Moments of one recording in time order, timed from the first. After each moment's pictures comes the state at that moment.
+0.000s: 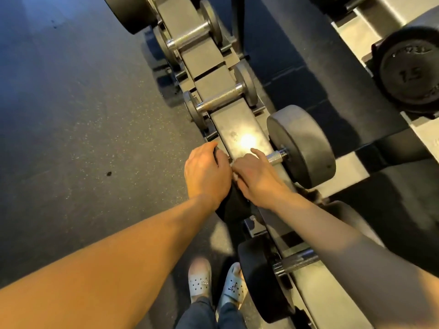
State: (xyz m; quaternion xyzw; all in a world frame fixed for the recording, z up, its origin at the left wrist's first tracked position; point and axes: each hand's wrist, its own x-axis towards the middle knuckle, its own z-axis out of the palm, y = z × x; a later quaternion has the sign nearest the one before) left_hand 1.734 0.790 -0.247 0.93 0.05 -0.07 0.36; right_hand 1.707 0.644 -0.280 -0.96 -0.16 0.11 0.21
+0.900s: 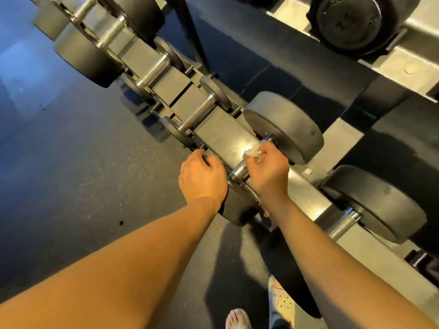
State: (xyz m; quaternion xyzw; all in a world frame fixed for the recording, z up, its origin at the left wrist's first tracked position) left_hand 1.737 0.790 -0.252 0.95 0.03 -0.06 0.32; right_hand 1.680 0.674 -0.309 -0.80 0.29 -0.25 0.46
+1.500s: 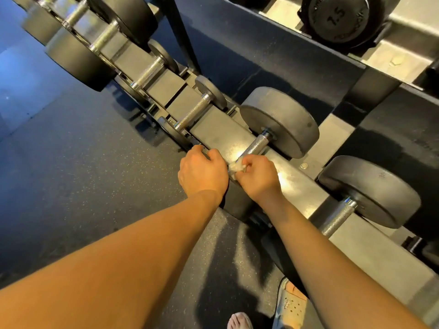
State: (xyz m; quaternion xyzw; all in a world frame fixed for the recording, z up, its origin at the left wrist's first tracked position) left_hand 1.742 0.792 -0.262 0.94 0.02 -0.06 0.33; right_hand 1.674 0.691 -0.300 -0.83 0.31 -0.05 0.46
